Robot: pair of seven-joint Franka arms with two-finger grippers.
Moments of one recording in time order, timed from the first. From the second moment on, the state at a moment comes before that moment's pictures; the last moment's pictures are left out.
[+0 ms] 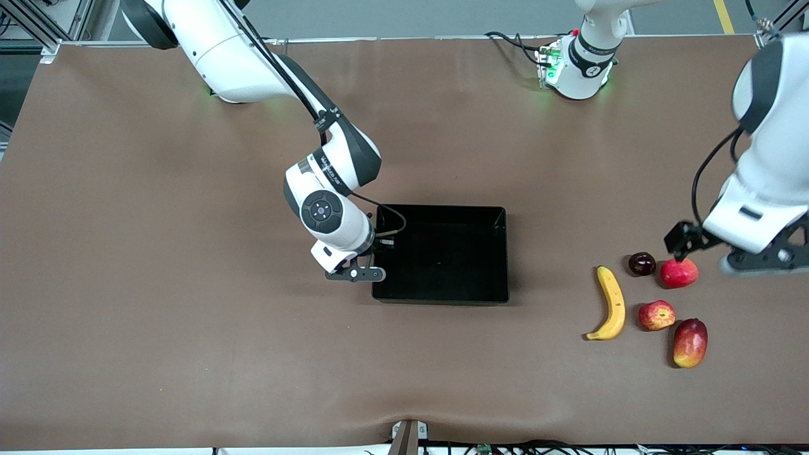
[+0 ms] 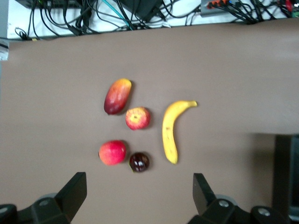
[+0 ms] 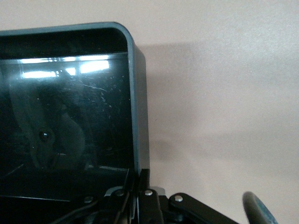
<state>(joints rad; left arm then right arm) 0.22 0.22 -0.43 -1.44 0.32 1.77 -0.25 0.54 0.75 0.08 -1.39 0.16 2.13 0.56</state>
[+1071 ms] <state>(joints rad) 0.04 0.00 -0.18 -1.55 0.10 1.62 -0.10 0.19 0.66 0.06 -1.20 0.21 1.67 0.25</state>
